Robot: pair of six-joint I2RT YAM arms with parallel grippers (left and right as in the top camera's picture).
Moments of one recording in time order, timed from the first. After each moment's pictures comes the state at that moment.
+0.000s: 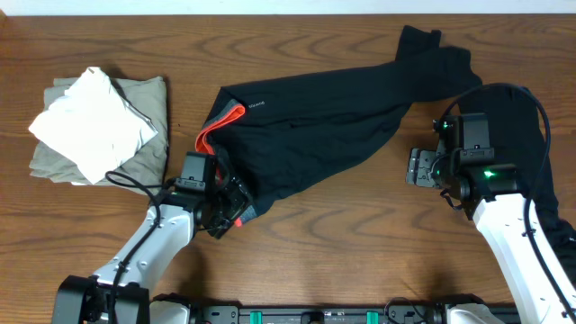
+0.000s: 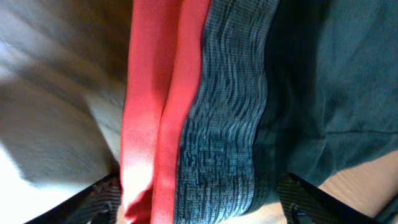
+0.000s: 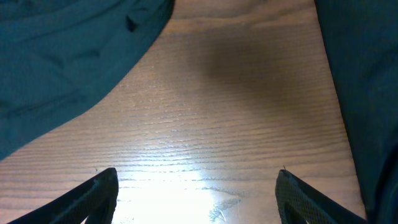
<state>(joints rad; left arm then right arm) -0.20 1.38 0.56 -0.44 0.37 -0.96 0.10 1.25 0.89 -0.73 0.07 0.22</state>
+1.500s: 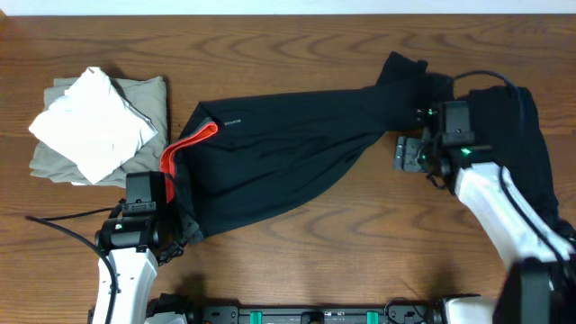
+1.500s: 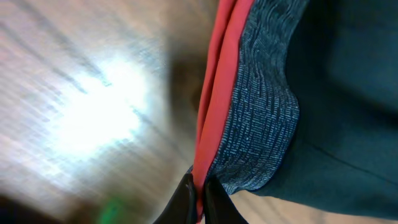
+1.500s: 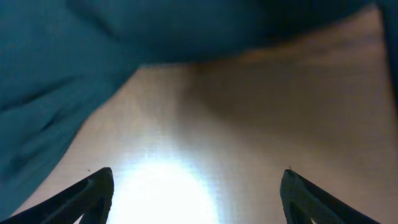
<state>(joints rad) 0.09 0.99 0.61 -0.98 0.04 -0.67 0.10 1.55 0.89 -0.42 0.03 0.18</state>
